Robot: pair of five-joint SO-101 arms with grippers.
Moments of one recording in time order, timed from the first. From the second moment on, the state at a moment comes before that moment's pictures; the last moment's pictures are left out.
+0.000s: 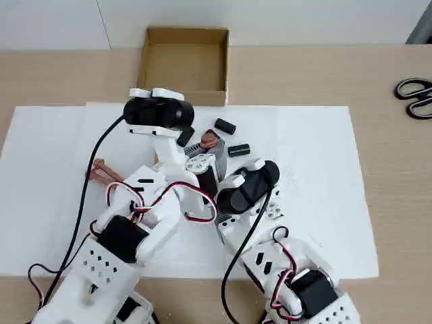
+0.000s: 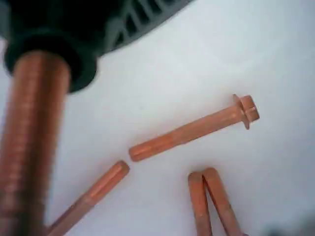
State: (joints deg) left arm 29.9 -50.4 43.7 43.9 34.2; right arm -36.9 -89.0 73.7 52.0 -4.6
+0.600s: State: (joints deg) left arm 30.1 -50.4 43.7 46.2 33.0; right arm -37.0 -89.0 73.7 52.0 -4.6
